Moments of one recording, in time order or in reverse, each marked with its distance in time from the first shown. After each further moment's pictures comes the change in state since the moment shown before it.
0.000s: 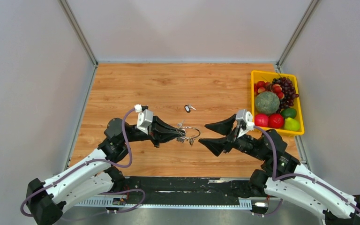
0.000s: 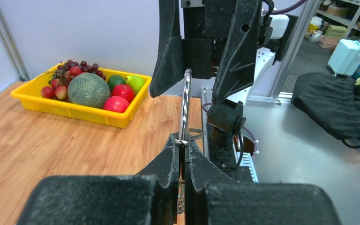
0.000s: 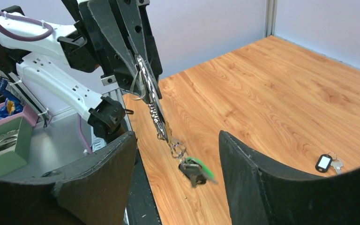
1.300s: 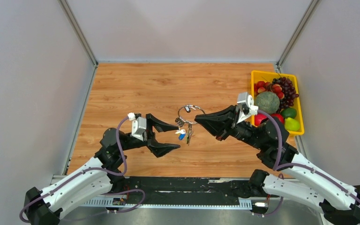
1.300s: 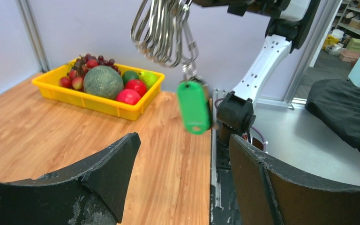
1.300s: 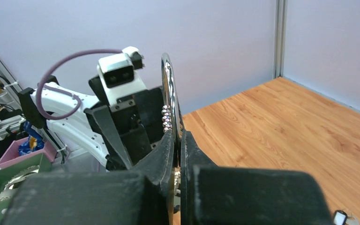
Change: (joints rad) left arm -0.001 -0.166 -0.142 0.000 -0.100 -0.001; right arm 0.000 0.195 0.213 0.103 -0.008 0.045
